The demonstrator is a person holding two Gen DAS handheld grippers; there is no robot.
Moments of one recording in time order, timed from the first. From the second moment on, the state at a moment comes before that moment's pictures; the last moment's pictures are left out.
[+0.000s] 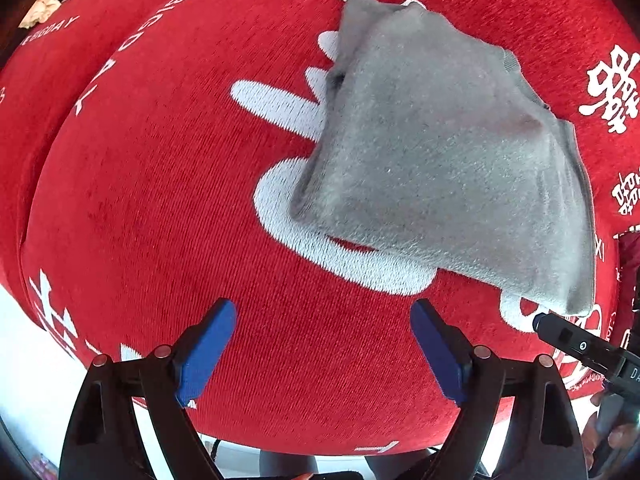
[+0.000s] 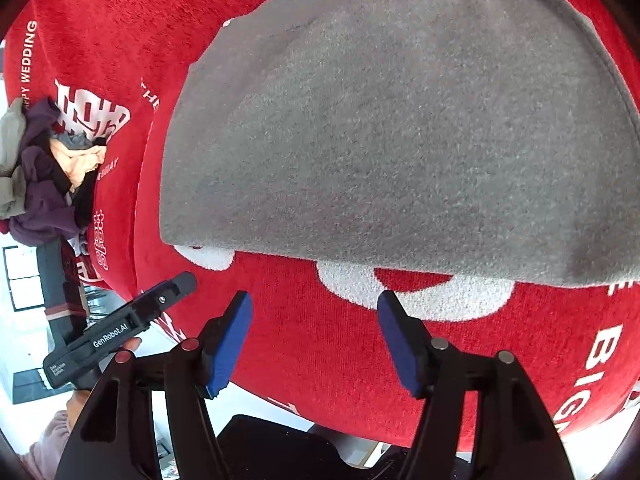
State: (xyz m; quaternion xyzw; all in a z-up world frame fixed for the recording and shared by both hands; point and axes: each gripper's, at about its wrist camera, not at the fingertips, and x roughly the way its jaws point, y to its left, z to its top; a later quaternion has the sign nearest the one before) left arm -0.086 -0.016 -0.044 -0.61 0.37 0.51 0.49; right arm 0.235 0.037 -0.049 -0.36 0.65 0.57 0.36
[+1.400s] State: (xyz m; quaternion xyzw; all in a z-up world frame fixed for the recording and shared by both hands) left arm -0.110 -0.018 -0.035 -0.70 0.17 0.44 0.53; right arm 0.215 0.059 -0.113 -0.11 0.79 0.52 0.31
